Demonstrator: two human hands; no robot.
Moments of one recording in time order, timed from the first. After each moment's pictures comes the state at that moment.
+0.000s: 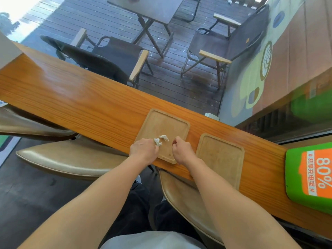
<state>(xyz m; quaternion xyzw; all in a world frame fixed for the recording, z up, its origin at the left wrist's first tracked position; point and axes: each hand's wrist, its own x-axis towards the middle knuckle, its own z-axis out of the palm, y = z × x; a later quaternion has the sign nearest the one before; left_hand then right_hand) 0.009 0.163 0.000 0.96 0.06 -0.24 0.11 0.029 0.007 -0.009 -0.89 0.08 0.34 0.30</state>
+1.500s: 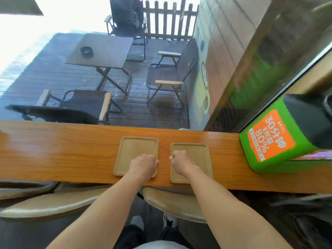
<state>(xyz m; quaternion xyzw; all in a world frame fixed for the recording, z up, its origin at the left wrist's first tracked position) -0.007 0.085 0.077 0.96 -0.13 -0.23 0.07 -0.018 -0.076 0.062 -0.94 0.11 0.24 0.23</state>
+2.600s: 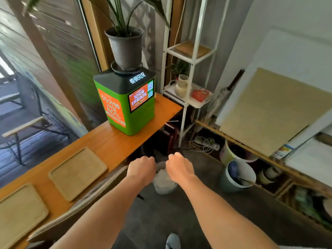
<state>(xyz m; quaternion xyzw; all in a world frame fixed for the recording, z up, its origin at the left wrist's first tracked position) -0.279 -0.172 0.121 0.80 -0.58 -0.13 0.01 -0.406 -0.247 0.103 -0.85 0.51 0.03 0.14</state>
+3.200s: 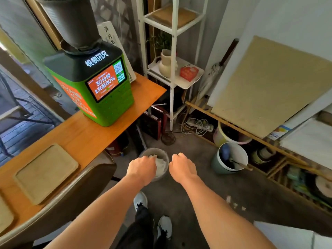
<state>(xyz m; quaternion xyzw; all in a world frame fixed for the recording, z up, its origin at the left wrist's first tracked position) -0.363 -0.253 0.061 0.78 -0.60 -0.17 -0.08 -0.502 -0.319 0.053 -0.80 0.55 0.08 0.22</state>
